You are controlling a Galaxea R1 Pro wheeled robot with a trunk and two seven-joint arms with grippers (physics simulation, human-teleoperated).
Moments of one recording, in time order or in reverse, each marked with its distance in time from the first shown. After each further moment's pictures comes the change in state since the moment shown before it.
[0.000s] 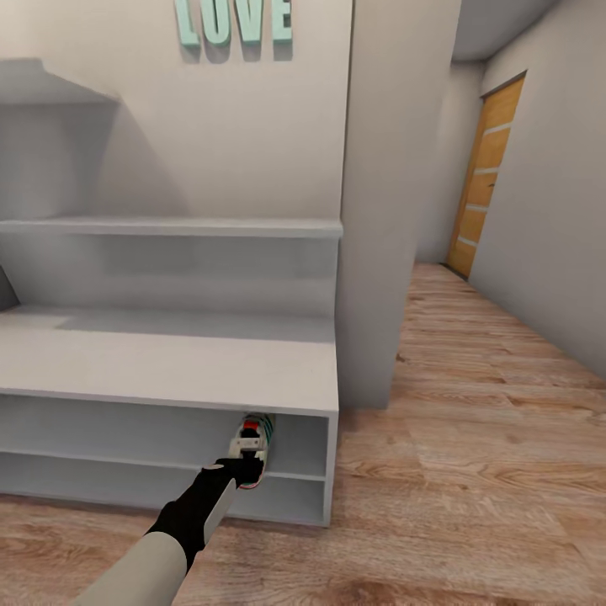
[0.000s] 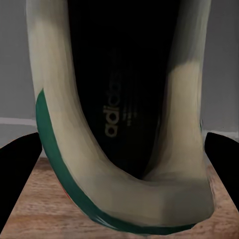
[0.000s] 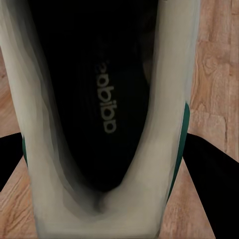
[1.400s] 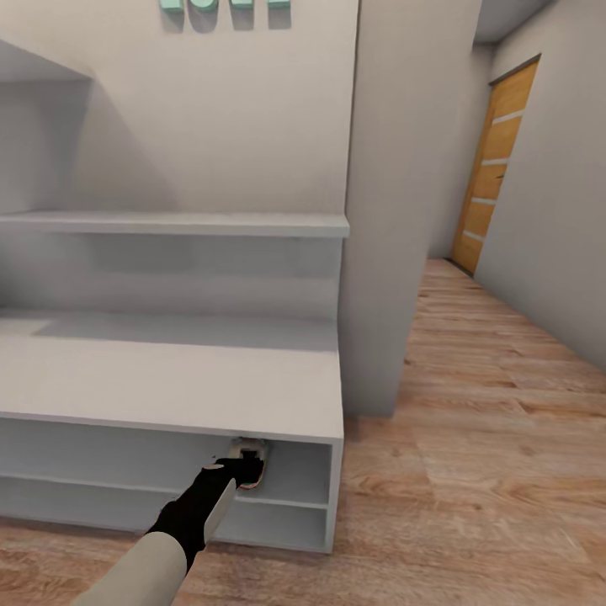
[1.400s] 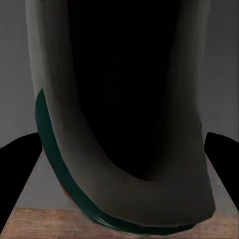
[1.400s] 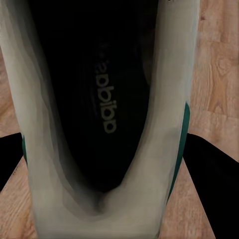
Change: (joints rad) left arm 0.000 0.000 -0.001 0.000 0.000 0.000 0.000; right arm 0.000 0.000 0.000 0.000 0.000 0.000 0.000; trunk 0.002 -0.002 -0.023
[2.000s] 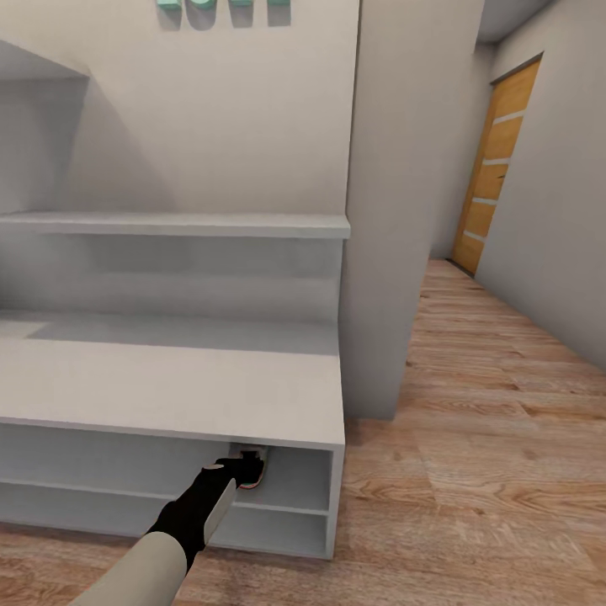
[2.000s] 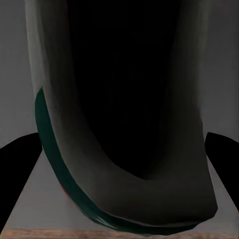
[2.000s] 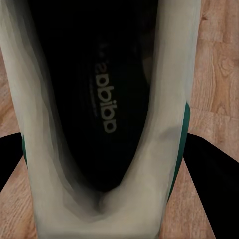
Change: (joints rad) left arm 0.000 0.000 0.000 0.000 0.000 0.000 0.000; right arm 0.000 0.000 0.000 0.000 0.001 0.000 0.000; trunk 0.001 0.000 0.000
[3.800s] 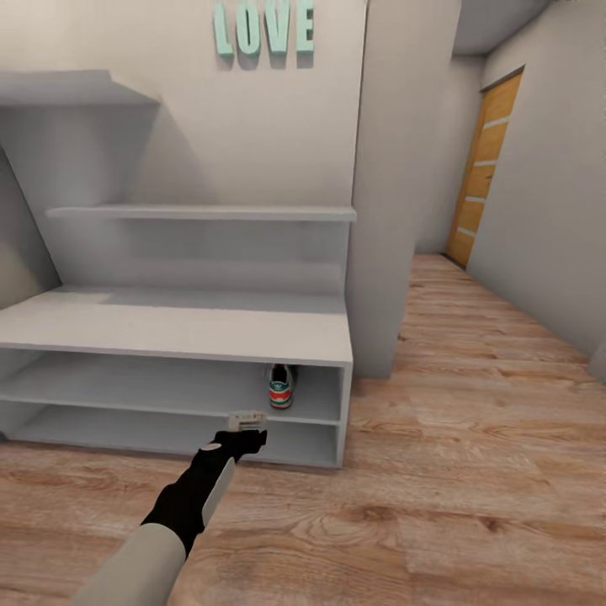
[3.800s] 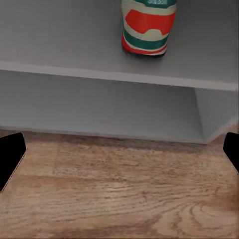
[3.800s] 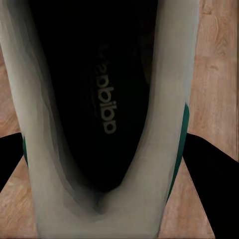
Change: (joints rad) left arm 0.000 0.004 0.000 -0.167 0.001 -0.006 0.000; right arm 0.000 0.002 0.001 0.000 0.024 0.000 -0.003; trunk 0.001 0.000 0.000
